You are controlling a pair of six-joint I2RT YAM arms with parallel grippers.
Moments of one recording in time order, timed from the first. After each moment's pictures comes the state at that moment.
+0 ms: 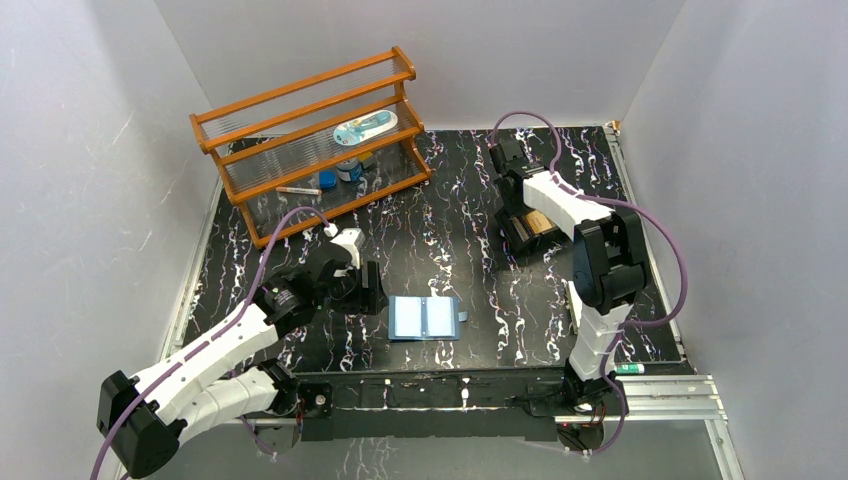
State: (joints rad) left arm -0.74 0.91 0.70 -0.60 -0.02 -0.59; right arm 0.37 1.89 1.45 -0.64 0.39 -0.01
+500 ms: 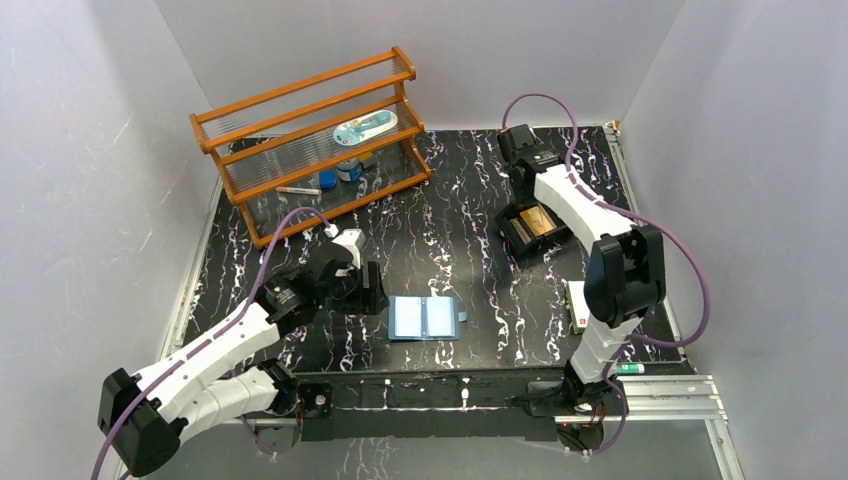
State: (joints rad) left arm -0.74 0.92 0.70 -0.60 -0.01 -0.59; right arm 0.37 1.80 1.52 -0.78 0.48 0.02
